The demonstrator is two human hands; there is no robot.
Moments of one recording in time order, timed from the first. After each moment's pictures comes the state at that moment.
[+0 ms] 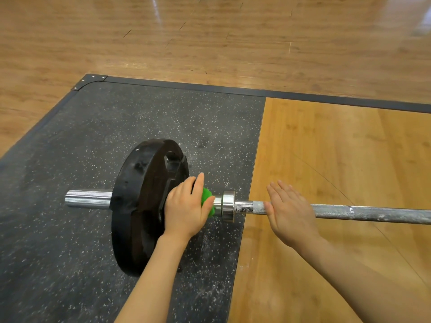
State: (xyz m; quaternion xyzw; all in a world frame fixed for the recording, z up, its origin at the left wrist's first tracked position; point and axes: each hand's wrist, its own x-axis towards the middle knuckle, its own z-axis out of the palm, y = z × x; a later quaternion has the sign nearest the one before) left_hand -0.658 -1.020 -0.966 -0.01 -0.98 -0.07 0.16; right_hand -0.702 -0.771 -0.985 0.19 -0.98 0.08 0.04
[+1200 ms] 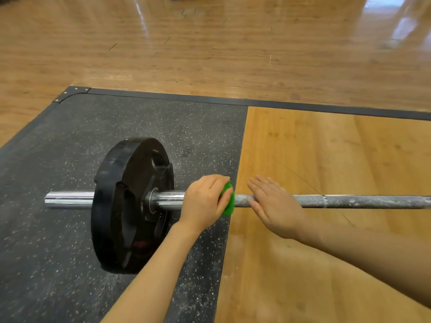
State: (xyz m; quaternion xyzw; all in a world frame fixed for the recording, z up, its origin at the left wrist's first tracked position) left_hand -0.709 -0.958 -0.965 -0.17 -0.94 -0.18 0.25; right_hand -0.736 -0.746 -0.976 0.31 -0.95 0.07 0.02
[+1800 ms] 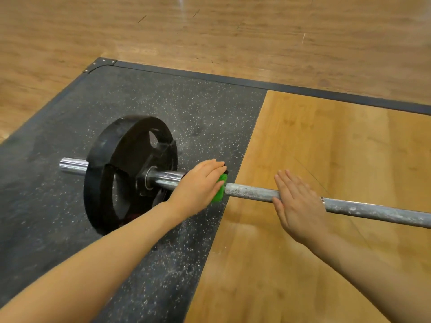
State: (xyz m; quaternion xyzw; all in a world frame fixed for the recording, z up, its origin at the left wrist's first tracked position) left_hand -0.689 -0.949 -0.955 -0.16 -0.98 -0.11 0.11; right_hand -0.725 -0.685 -0.987 0.29 -0.95 0.09 0.09
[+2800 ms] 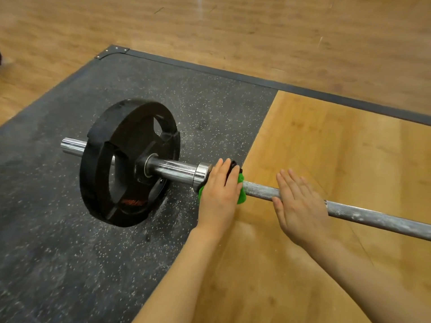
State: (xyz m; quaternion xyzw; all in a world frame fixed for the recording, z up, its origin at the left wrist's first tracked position) left_hand -0.677 -0.870 -0.999 0.05 -0.96 -0.15 0.25; right_hand -0.732 -0.682 -0.996 0.31 -0.94 0.08 0.12
